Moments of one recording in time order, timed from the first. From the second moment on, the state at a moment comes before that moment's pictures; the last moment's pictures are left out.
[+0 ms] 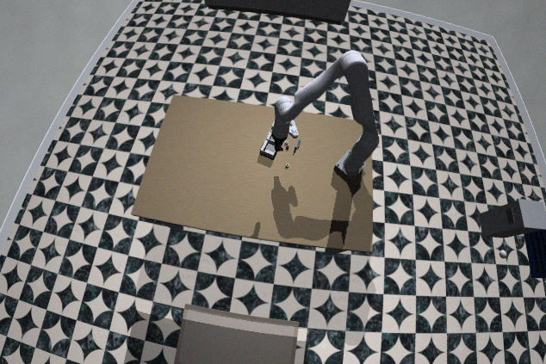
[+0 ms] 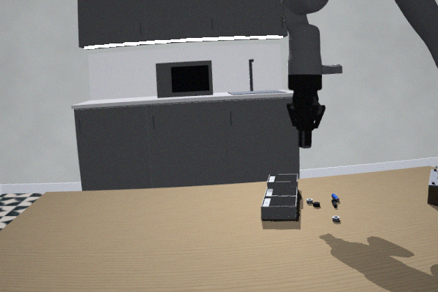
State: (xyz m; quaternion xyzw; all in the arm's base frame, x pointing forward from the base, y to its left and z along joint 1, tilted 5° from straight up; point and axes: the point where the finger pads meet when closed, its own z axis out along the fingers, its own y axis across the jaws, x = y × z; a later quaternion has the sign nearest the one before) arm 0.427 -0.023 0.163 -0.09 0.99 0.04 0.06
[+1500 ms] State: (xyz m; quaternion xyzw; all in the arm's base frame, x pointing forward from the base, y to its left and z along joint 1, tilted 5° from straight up) arm 0.367 -0.129 0.131 -0.26 0.96 0.01 0.04
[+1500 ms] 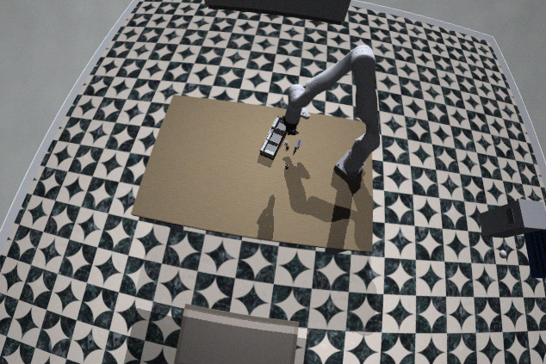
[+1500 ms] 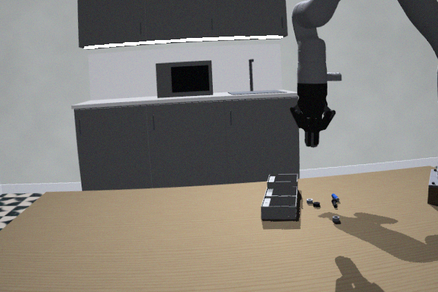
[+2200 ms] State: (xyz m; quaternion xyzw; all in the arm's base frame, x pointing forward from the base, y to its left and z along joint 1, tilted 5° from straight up) arm 0.388 -0.245 0.053 -0.64 0.76 -0.02 0.04
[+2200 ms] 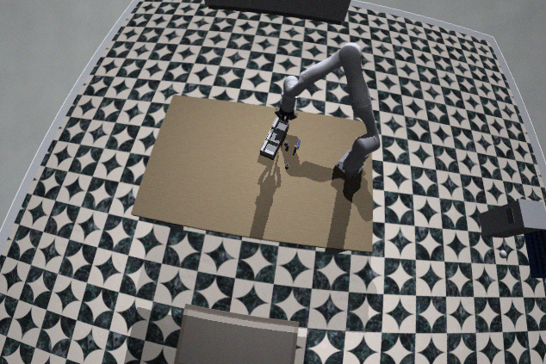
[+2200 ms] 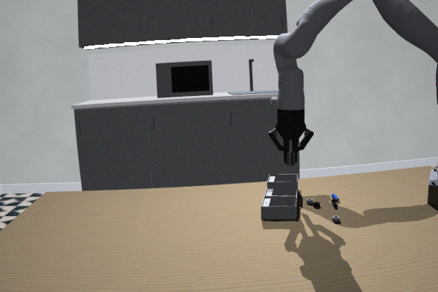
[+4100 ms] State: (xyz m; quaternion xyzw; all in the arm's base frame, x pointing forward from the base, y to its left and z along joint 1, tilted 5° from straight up) arm 0.388 -0.246 -0.007 -0.98 0.21 -0.03 0.03
